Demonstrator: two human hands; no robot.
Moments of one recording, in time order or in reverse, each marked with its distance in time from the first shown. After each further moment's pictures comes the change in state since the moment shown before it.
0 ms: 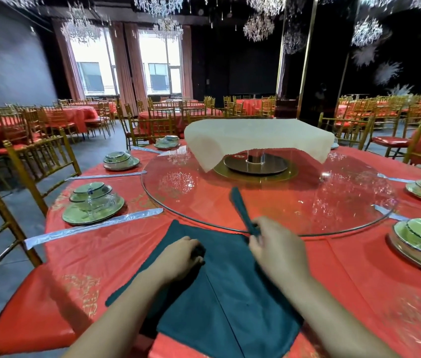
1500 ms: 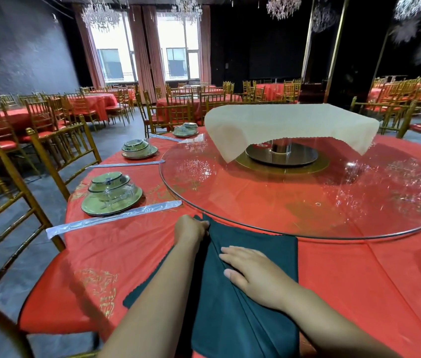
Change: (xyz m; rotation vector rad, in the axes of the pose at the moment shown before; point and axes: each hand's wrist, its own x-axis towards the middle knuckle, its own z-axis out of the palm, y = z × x) left_hand 0.069 -0.025 0.004 -0.756 0.321 -0.705; right_hand 0.011 -0.005 0.085 0.049 -0.610 -0.443
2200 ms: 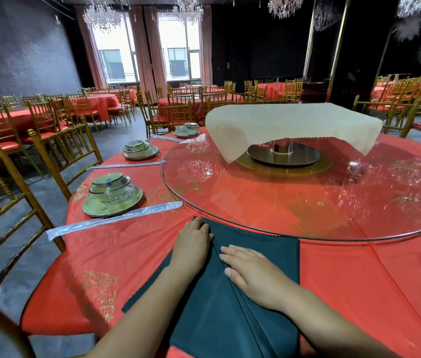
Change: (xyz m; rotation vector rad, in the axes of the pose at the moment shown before) left_hand -0.011 -0.031 -0.002 0.805 0.086 0.774; right_hand 0.005 0.001 0.002 0.047 -0.041 0.020
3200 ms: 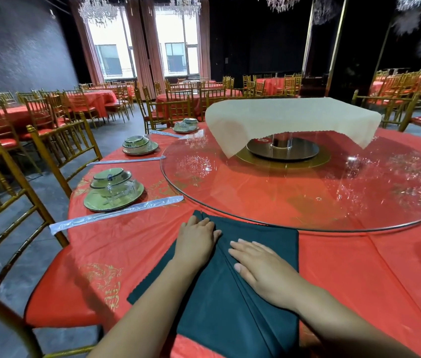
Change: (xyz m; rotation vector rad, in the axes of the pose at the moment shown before) left_hand -0.011 0.010 -0.006 0.140 -0.060 0.030; right_hand -0.019 0.002 0.000 -0.069 0.038 0.020
